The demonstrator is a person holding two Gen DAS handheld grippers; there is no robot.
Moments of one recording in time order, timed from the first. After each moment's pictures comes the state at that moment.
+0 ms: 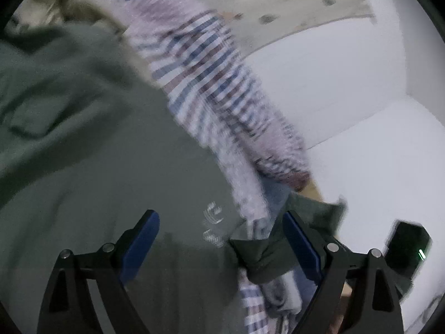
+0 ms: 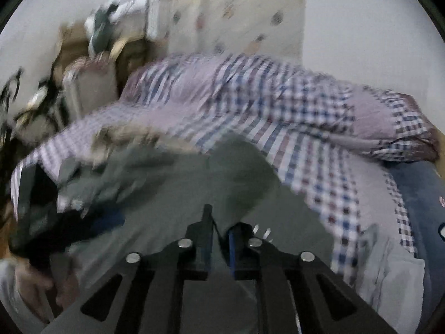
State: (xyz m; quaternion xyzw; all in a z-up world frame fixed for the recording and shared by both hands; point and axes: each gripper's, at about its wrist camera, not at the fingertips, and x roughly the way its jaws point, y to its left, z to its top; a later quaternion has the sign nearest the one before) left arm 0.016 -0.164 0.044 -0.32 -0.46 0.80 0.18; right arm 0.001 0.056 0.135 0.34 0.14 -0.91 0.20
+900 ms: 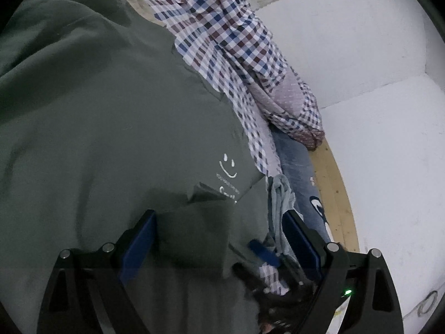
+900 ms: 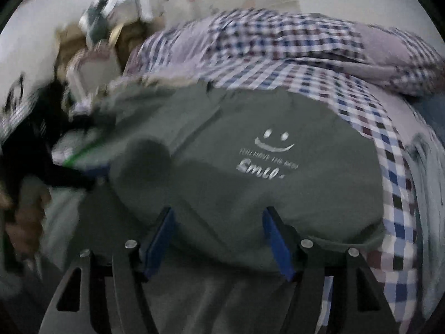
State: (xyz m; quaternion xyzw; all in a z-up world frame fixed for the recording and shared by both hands) left arm -0.002 -0.124 0.018 -0.40 -0.44 0.77 0.23; right arm 0.012 0.130 0.000 0.40 0.07 -0.88 0.24
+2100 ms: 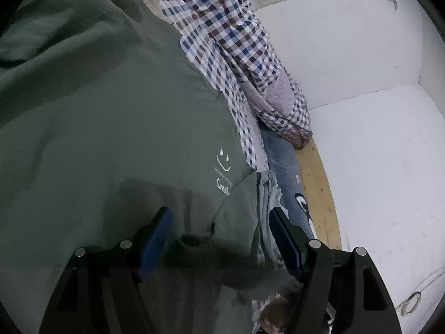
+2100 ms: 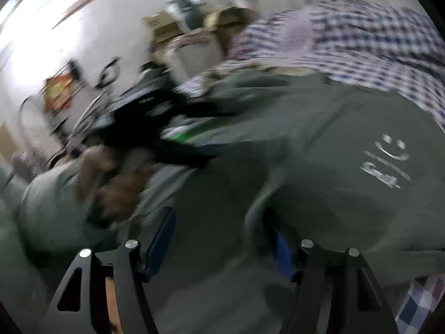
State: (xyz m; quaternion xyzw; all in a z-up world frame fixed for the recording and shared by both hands) left arm 0.013 -0.149 0.017 -0.41 -0.46 0.75 0.25; right arm 0.050 0.112 0.016 0.39 0.02 -0.76 0.52
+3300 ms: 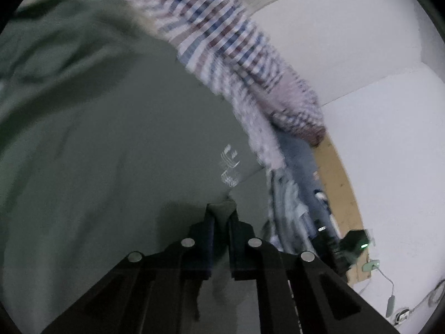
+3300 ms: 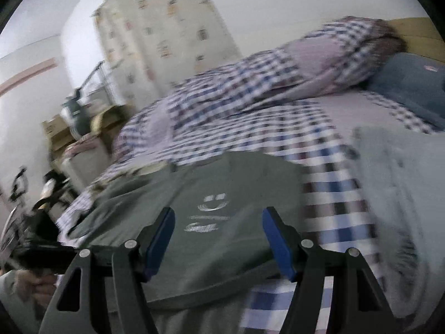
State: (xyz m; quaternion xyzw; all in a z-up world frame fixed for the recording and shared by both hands) left arm 0.050 -0.134 0.057 -0.38 -0.41 0.80 0.21; right arm 0.020 0.269 0.056 0.27 -0.14 -0.94 0.17
